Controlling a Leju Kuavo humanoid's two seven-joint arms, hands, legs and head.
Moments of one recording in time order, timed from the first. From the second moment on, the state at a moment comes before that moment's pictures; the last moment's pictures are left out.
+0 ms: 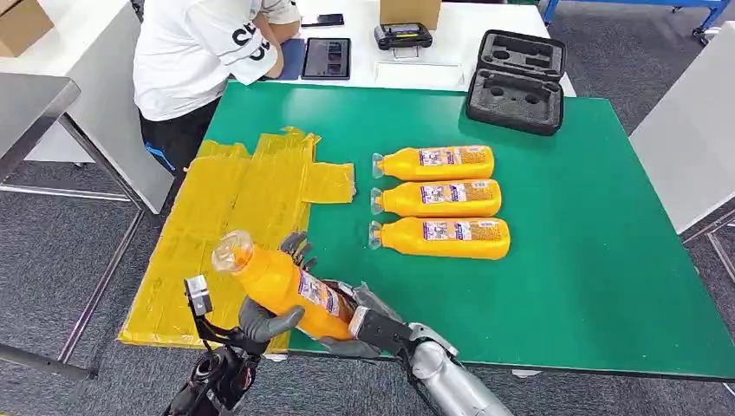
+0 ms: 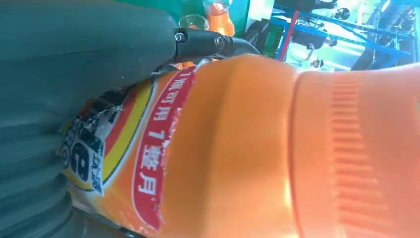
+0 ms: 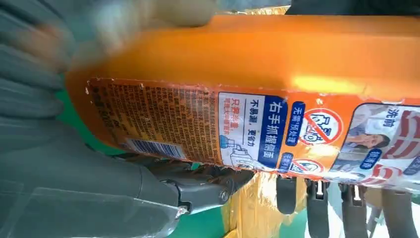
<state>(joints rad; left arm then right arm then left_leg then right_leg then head) -0.13 -0.11 -0.24 -1.07 0.16 -0.63 -0.64 -0.36 0.15 0.57 -0.71 0.32 0.27 -0.63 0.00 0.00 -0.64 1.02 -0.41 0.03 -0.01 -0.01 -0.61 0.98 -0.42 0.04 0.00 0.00</state>
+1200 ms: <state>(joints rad) -0.14 -0.11 -0.28 -1.09 0.03 -0.54 -0.67 -0.35 0.16 0.55 -0.73 0.28 0.22 -0.68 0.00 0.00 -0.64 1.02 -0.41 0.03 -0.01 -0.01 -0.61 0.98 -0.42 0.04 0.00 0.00</state>
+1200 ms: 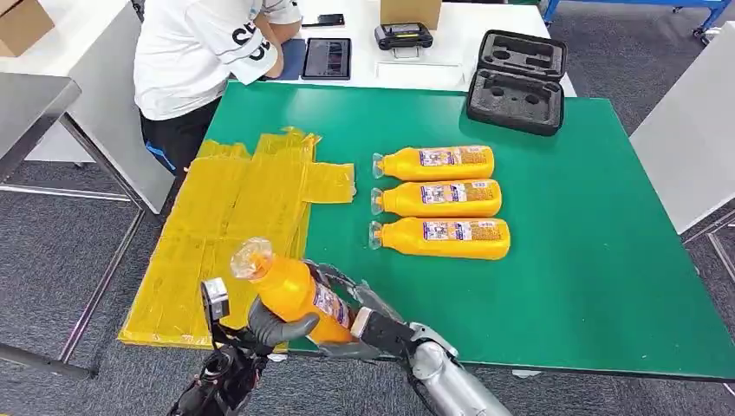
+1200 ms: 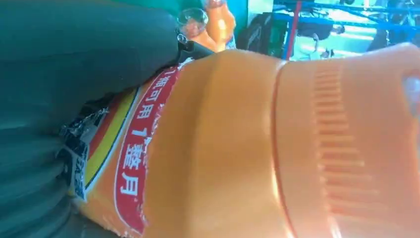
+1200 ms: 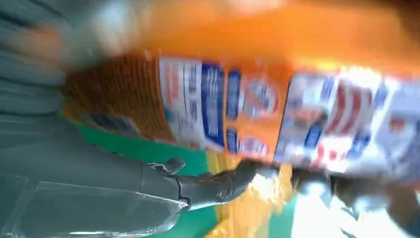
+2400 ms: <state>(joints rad) -0.20 -0.02 -0.01 -1.39 -0.45 0.06 -0.57 -0.19 0.10 0.40 -1.15 0.14 0.25 -0.65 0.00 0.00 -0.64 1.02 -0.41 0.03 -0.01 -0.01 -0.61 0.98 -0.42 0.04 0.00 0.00</state>
